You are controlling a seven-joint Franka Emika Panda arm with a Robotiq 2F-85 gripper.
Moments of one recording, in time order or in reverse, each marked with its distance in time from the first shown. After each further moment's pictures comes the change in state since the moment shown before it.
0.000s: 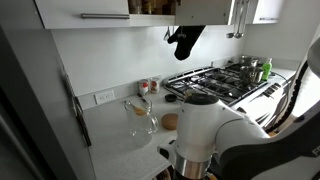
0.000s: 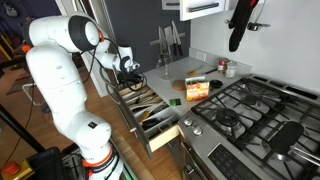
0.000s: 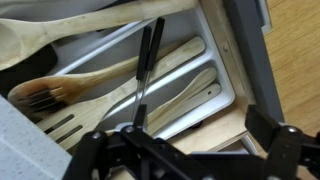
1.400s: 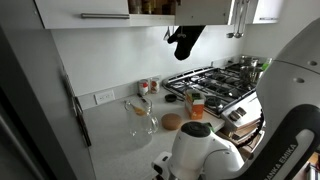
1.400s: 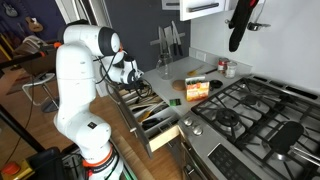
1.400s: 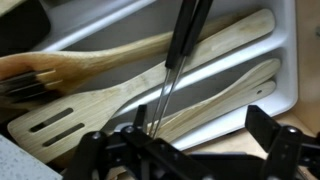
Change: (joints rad) arm -0.013 0.260 -0.012 0.027 -0.154 0.350 -0.013
